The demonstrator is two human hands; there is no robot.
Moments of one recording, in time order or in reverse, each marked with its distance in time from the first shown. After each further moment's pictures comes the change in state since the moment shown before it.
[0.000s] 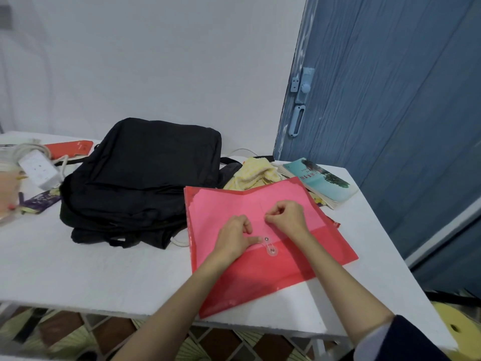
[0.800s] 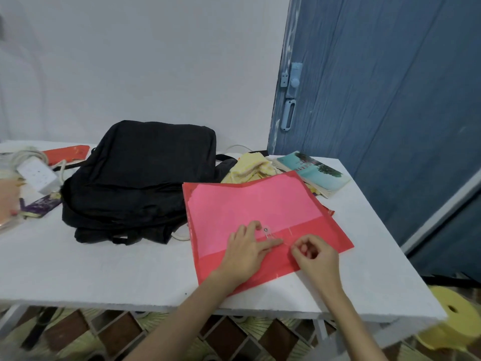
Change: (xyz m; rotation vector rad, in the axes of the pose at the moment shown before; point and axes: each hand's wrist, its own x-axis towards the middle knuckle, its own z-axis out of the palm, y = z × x) left_hand -0.050 0.010 0.015 0.437 -0.144 0.346; right_hand -0.125 0.043 -0.024 0.235 0.224 -0.025
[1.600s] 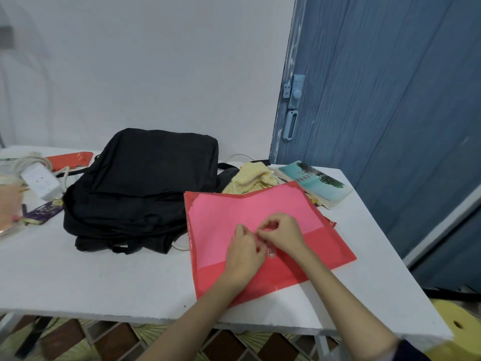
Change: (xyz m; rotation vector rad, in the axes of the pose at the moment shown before) left_hand 0.021 0.006 -0.004 -0.296 0.177 -0.352; right_hand 0.080 -0.034 0.055 -0.211 -0.294 -0.096
